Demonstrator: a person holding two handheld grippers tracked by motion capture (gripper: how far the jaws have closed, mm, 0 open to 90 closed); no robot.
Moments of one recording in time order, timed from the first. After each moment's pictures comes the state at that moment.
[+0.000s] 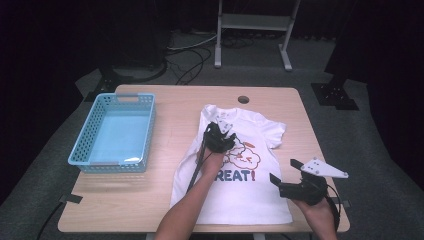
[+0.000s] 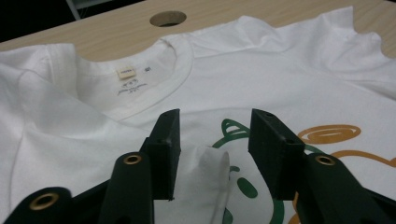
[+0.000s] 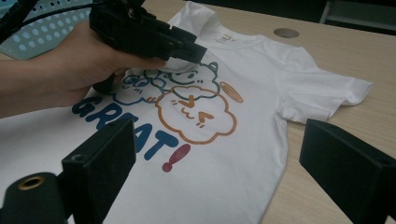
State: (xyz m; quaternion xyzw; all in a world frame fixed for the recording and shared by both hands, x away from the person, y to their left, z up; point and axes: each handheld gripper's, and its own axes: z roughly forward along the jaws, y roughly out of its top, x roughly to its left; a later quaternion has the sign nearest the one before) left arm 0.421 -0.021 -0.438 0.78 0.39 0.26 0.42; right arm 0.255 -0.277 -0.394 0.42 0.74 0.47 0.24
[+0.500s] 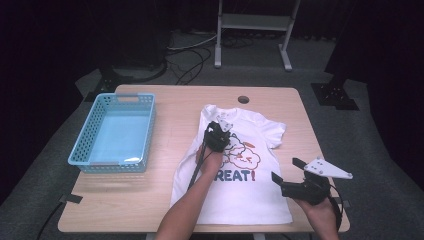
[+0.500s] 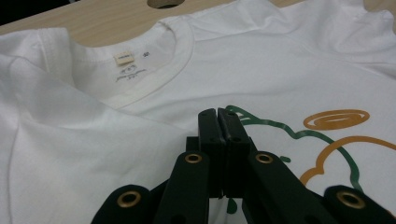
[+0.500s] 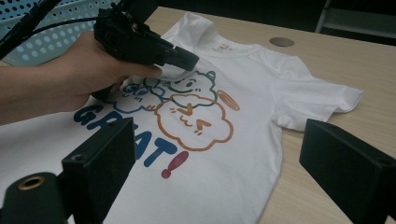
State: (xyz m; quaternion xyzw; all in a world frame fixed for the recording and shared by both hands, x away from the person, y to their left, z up) left arm 0.424 -0.019 -0.436 0.79 0.39 0.25 0.40; right arm 0.253 -0.280 -0.389 0.42 0.73 0.48 0.24
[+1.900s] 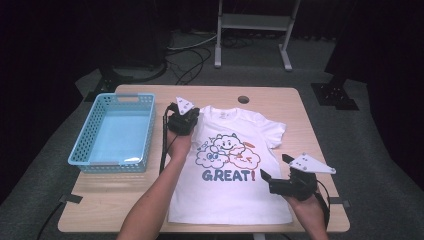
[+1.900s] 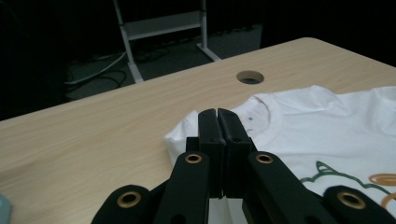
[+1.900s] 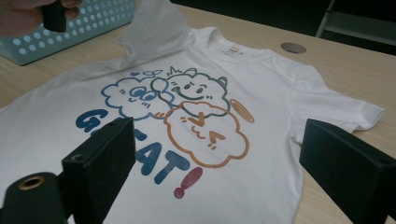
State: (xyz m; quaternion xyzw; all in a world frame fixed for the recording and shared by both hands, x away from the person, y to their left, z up) left arm 0.424 0.083 -0.365 0.71 0.42 0.32 0.46; right arm 0.261 -0.250 -0.384 0.40 0.74 0.47 0.26
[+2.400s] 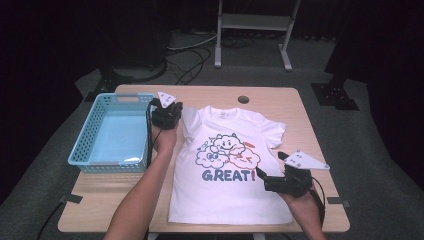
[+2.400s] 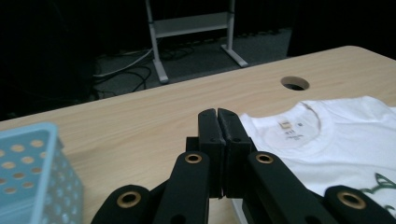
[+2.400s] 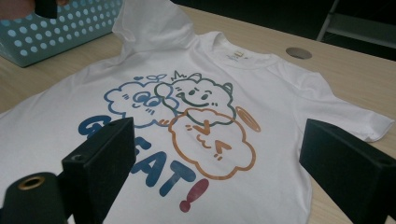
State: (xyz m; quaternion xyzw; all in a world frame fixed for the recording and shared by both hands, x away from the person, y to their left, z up) left arm 0.437 0.126 -0.358 0.68 0.46 0.34 0.45; right arm 0.267 -0.238 -0.379 0.40 0.75 0.46 0.26
